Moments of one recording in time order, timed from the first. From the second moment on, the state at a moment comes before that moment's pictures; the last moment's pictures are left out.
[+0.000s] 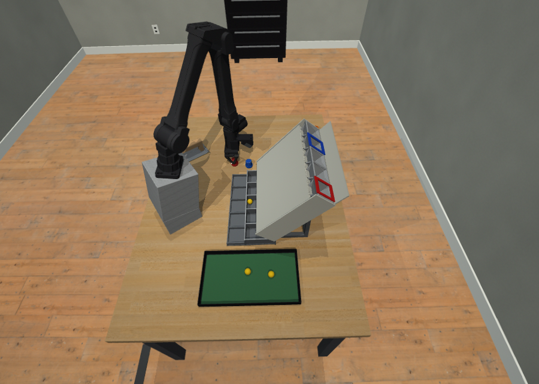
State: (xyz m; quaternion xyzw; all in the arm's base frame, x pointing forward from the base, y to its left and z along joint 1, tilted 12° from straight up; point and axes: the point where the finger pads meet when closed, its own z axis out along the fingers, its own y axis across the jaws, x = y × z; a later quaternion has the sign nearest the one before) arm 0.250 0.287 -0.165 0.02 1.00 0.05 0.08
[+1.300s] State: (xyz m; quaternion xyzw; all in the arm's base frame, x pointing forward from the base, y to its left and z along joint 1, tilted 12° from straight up) arm 0.255 0.291 -0.186 0.02 0.99 0.05 0.08
